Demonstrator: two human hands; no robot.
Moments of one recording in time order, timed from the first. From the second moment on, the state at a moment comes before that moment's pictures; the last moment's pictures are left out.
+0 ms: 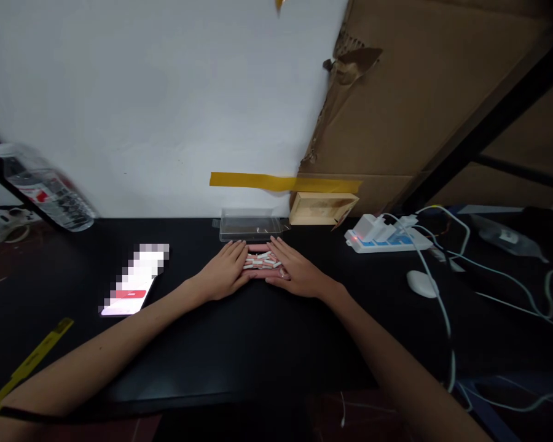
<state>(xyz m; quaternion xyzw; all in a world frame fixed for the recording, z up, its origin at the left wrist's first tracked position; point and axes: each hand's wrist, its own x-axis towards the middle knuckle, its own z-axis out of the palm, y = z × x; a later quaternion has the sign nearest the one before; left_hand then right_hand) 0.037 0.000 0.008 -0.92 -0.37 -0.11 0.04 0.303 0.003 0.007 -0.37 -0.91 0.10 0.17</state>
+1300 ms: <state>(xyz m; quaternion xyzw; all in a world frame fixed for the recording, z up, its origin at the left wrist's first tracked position) 0.034 -0.003 0.006 -0.93 -0.36 -0.11 0.02 0.311 0.000 0.014 -0.44 -0.88 0.15 0.10</state>
